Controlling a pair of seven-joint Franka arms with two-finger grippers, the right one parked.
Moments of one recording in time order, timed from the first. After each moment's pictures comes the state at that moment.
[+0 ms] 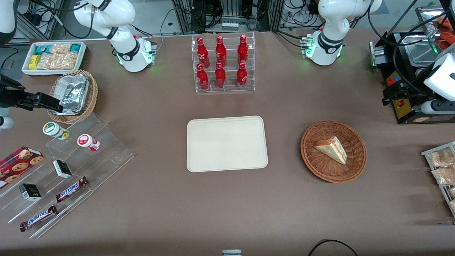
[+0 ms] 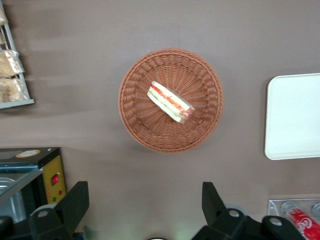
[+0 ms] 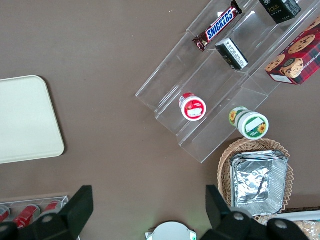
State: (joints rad) arm 0.08 0.02 -0.13 -1.53 0.02 1.49 -0.01
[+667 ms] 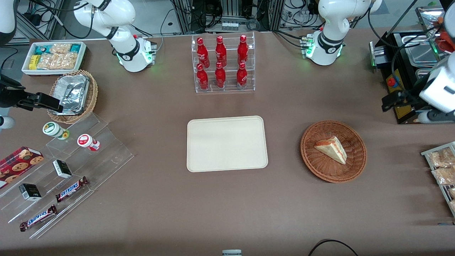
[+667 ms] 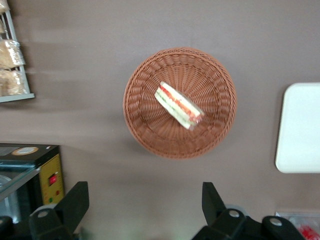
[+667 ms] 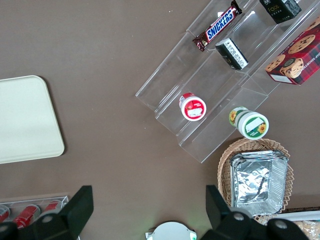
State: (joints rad) arm 0.09 0.05 -0.13 -1.63 0.03 1.61 -0.09
